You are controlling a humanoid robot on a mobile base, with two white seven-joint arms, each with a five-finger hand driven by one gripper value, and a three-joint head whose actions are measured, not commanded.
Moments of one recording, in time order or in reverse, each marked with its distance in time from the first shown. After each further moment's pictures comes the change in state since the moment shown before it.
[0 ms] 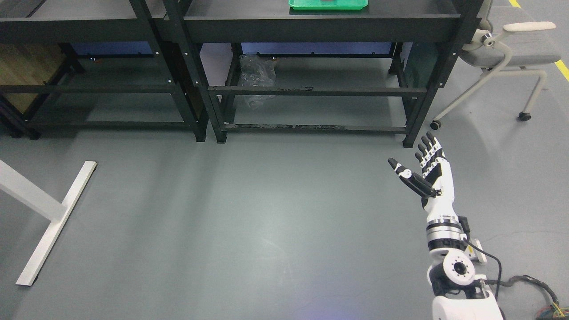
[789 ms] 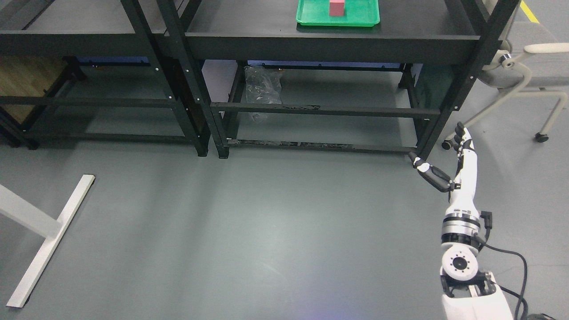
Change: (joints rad) left arm 0.000 0.000 0.000 0.000 0.000 -0.001 0.000; right arm 0.000 -0.033 -0.003 -0.084 0.380 0.105 -0.230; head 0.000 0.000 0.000
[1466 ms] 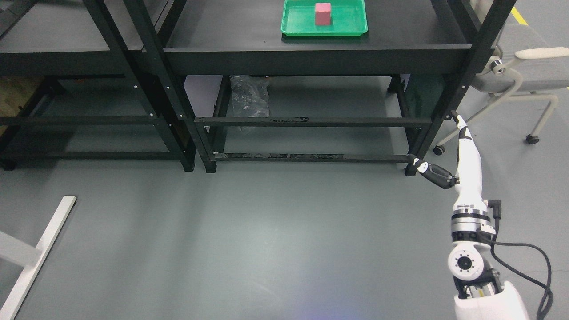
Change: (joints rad) left arm 0.000 0.000 0.000 0.000 0.000 0.000 0.000; right arm 0.000 -0.067 0.010 -0.040 0.315 0.051 0.059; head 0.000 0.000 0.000
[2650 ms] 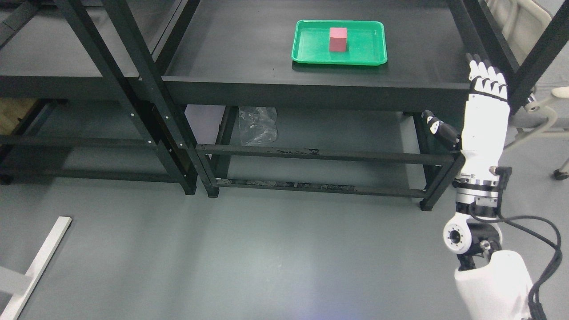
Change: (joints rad) left arm 0.000 0.000 0.000 0.000 0.000 0.000 0.000; right arm -0.136 -0.015 0.031 -0.015 0.439 -0.031 -0.203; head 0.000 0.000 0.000
